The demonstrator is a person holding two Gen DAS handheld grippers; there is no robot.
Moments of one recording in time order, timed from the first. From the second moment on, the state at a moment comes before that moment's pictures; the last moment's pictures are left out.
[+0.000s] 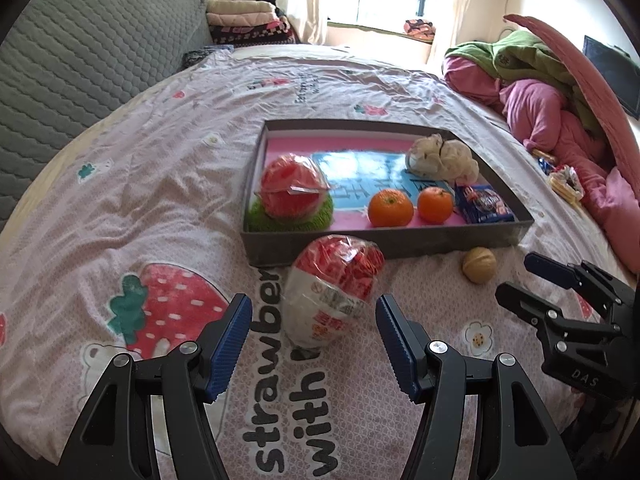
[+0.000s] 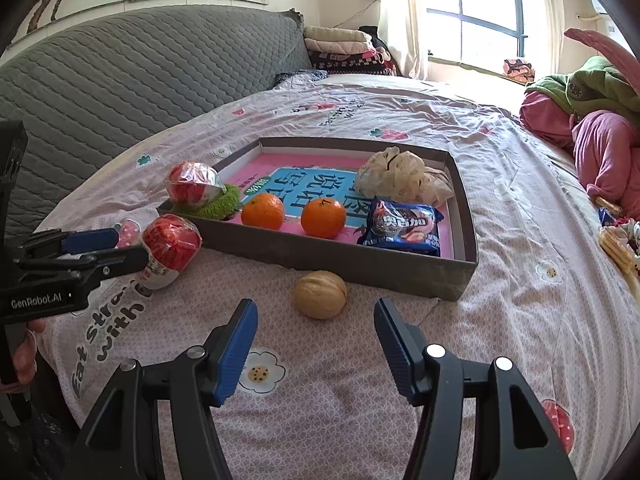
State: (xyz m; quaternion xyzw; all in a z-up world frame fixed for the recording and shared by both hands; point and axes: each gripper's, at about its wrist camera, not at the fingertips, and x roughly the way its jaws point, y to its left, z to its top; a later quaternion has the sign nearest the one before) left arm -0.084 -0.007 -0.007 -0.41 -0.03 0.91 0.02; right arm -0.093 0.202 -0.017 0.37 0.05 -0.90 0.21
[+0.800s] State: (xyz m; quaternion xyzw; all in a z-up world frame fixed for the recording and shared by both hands) left arm -0.111 -0.009 -0.031 -0.42 -0.04 0.91 0.04; right arm -0.111 0.195 -0.036 0.39 0.04 -0.90 0.20
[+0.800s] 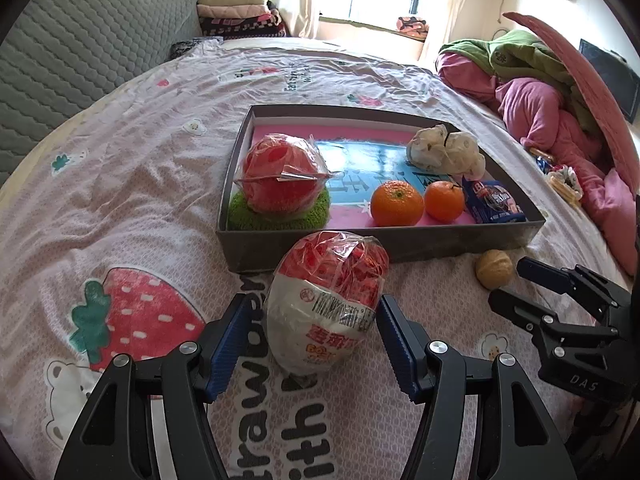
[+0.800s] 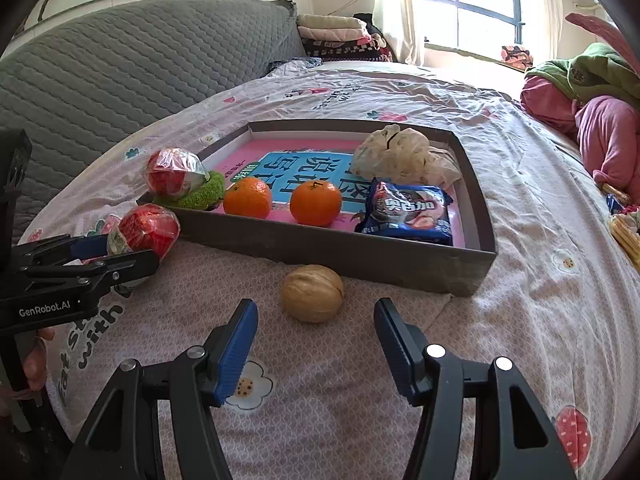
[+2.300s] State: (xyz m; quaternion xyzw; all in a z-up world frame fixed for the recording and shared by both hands) left arm -0.117 0.008 -0.005 -0.37 -0.04 0.93 0.05; right arm -0.113 0.193 -0.020 0.35 0.05 -0.91 0.21
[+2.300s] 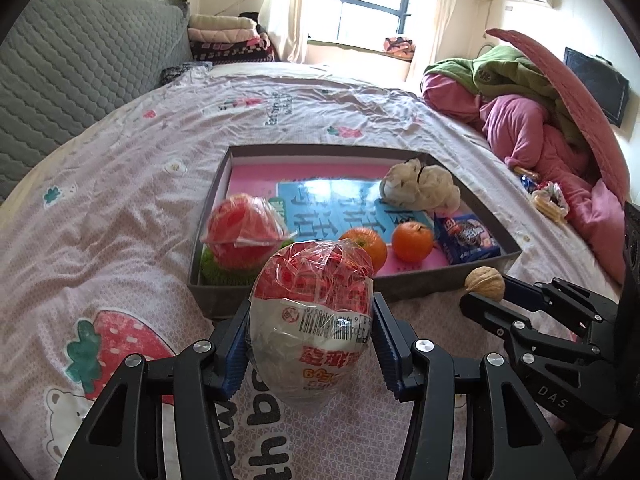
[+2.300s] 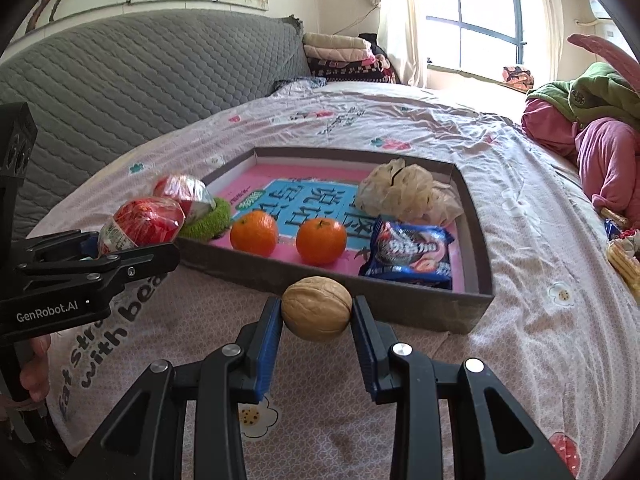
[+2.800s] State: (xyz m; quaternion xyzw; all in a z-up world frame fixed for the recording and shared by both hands) left arm -0.134 0.015 0.009 -0.36 -0.04 0.93 0.05; right arm -0.134 0.232 0.007 0.31 0.01 -0.93 0.17
